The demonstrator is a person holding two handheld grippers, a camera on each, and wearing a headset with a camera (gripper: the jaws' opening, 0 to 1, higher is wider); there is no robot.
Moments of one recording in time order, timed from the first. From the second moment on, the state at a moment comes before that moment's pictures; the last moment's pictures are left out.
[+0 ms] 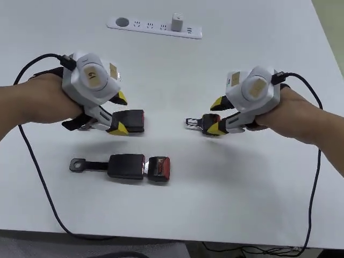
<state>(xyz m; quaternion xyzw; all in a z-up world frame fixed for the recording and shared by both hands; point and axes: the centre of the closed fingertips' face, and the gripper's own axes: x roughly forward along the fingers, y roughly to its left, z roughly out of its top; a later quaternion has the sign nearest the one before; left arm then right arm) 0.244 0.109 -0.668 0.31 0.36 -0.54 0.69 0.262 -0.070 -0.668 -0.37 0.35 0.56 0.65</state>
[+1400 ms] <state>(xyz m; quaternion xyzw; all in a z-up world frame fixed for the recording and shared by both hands) 0.241 0.111 -0.693 0.35 0.38 -0.58 0.63 0.251 -0.058 -0.695 -0.38 0.36 0.60 0.60</state>
